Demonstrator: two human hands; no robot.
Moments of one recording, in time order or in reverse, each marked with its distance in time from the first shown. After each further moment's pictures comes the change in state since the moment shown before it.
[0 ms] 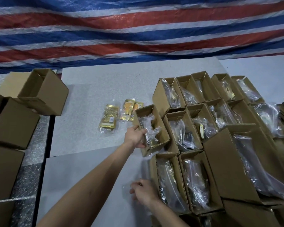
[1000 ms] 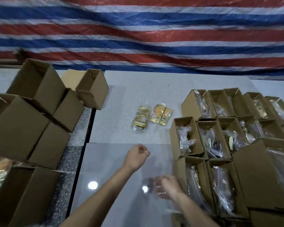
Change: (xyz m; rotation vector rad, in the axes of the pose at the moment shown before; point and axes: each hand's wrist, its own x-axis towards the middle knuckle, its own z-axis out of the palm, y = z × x) left_hand -0.064 -0.096 -0.108 0.235 0.158 0.236; right_hand -0.045 -0.029 0.012 0.085 0.012 0.045
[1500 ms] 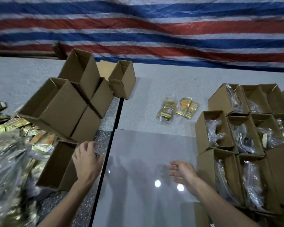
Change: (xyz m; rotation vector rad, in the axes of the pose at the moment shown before) left_hand -0.109 -0.127 -0.187 0.651 0.703 -0.023; right_hand -0.011 -0.003 0.041 0.054 -0.038 -0.041
